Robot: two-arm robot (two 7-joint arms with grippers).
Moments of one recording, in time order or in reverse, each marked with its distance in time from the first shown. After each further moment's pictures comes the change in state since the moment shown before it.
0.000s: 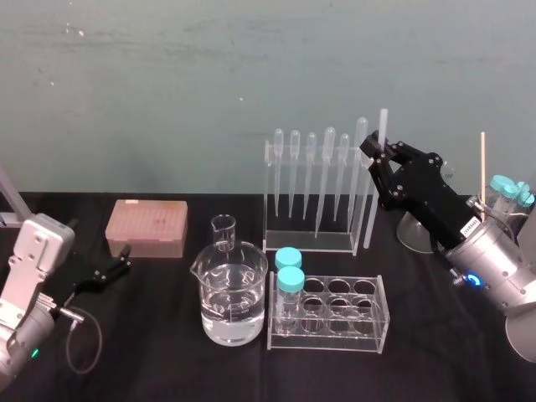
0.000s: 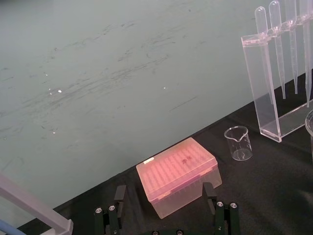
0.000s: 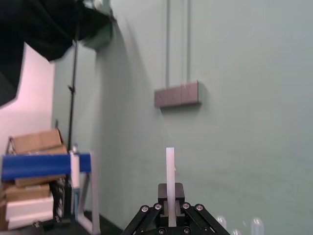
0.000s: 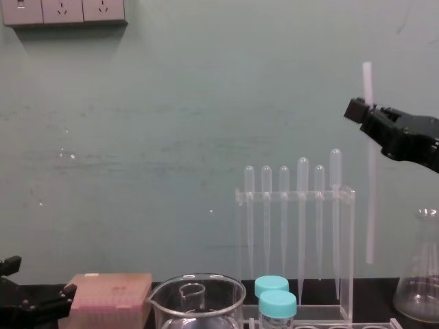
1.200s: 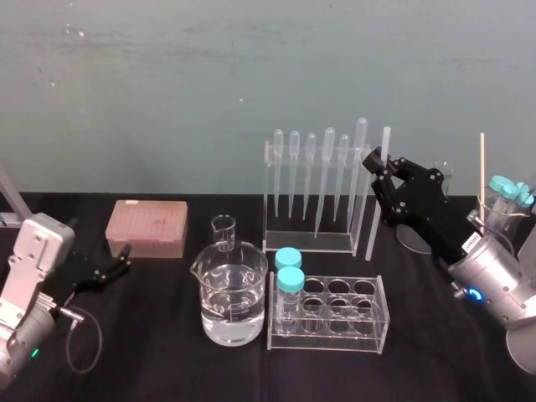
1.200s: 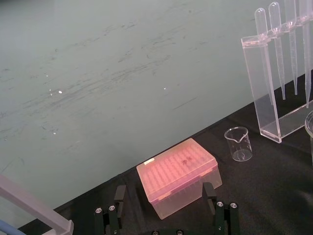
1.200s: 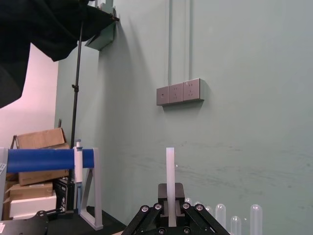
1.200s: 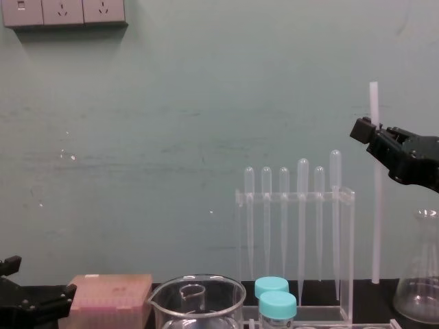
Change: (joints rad) left arm 0.000 0.000 0.000 0.000 0.000 0.000 0.000; right arm -0.012 -0.013 0.012 0.056 0.007 -0.047 0.058
